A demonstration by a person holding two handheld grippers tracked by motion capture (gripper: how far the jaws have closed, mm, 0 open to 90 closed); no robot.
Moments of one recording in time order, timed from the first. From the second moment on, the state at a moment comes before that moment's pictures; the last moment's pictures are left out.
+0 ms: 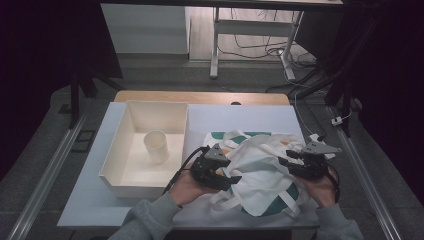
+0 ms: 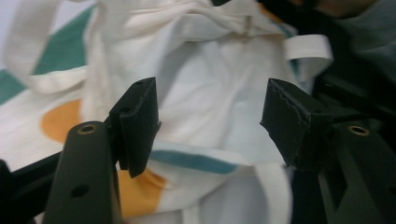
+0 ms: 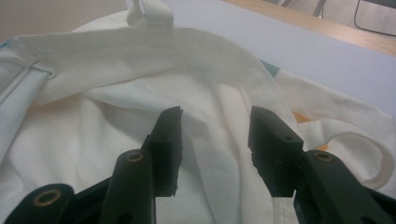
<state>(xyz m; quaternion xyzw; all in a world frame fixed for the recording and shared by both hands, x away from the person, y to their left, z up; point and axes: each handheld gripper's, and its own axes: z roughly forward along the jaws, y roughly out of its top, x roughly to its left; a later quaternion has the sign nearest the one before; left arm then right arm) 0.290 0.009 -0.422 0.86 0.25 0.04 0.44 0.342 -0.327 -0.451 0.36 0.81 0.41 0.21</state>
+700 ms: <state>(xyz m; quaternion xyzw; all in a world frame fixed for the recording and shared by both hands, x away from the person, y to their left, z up) 0.296 0.066 -0.387 0.84 0.25 0.07 0.48 0.342 -0.324 -0.454 0.35 0.82 0.41 0.21</state>
